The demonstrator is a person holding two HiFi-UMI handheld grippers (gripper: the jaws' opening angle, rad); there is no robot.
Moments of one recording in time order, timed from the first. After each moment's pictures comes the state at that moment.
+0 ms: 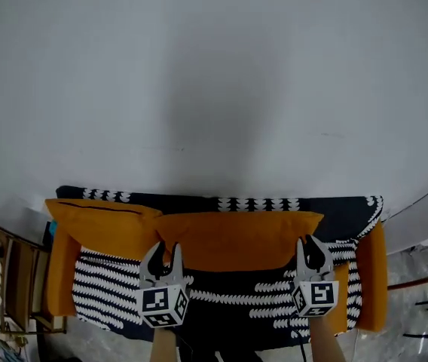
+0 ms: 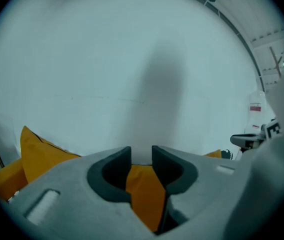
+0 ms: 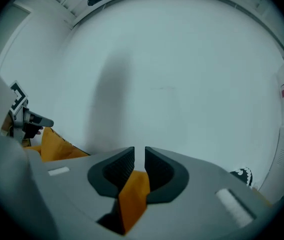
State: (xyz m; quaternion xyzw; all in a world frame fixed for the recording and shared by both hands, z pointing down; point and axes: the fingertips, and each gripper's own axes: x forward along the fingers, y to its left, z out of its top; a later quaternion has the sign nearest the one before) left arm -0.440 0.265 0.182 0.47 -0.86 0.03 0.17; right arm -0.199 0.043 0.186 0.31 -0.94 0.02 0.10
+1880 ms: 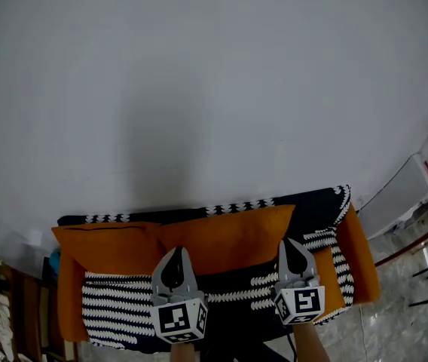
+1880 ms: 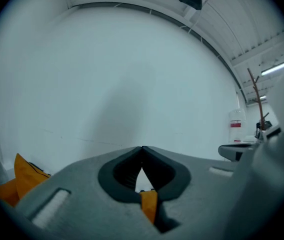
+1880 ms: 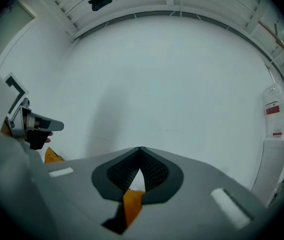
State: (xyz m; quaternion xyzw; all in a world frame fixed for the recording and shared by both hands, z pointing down) left arm -0.369 0.298 0.025 0.54 -0.84 -0.02 0.07; right arm -0.180 0.159 0.043 0.36 -0.93 0.00 0.03
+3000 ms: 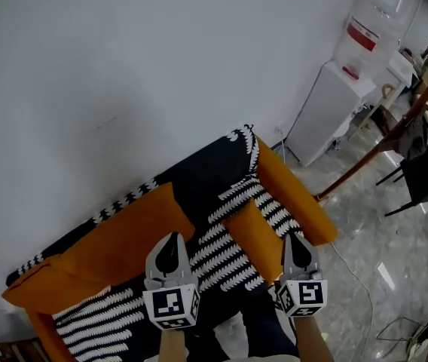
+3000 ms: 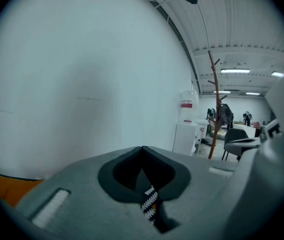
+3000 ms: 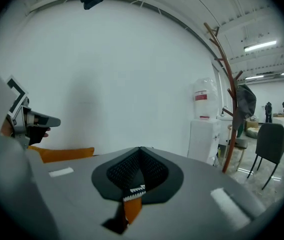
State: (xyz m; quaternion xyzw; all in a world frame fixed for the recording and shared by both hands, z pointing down) left arm -0.085 0.088 0.114 0.74 -0.66 0.08 0.12; right arm 0.179 0.076 0.142 0.60 -0.79 0.09 0.09
